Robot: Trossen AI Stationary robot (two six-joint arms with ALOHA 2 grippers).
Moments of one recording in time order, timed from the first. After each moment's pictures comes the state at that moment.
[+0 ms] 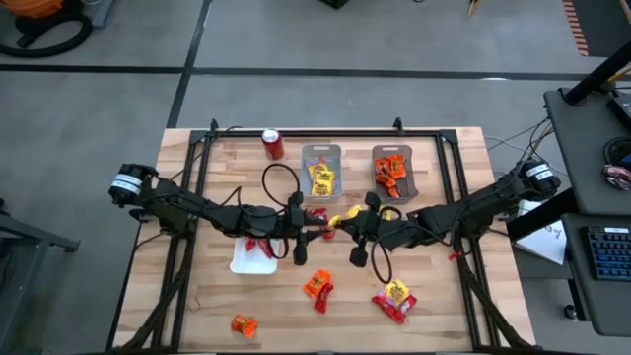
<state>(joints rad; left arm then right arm) -0.20 1.56 0.77 0.67 -0.28 -0.11 0.33 1.43 0.92 0.07 0.56 0.23</state>
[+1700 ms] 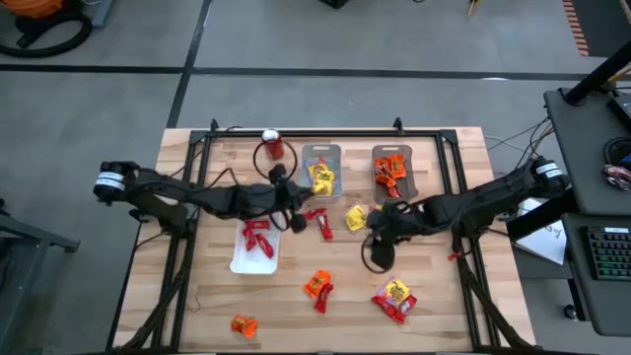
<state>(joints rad) -0.06 1.41 0.78 0.35 -0.45 -0.03 0.26 1.33 0.91 -0.52 0.08 0.61</state>
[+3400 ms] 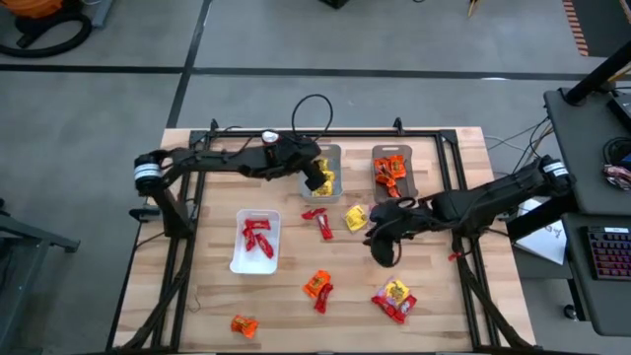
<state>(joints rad) 0.28 1.71 1.22 -0.21 -0.37 -0.07 0.26 1.25 0.90 -0.45 0.08 0.70</state>
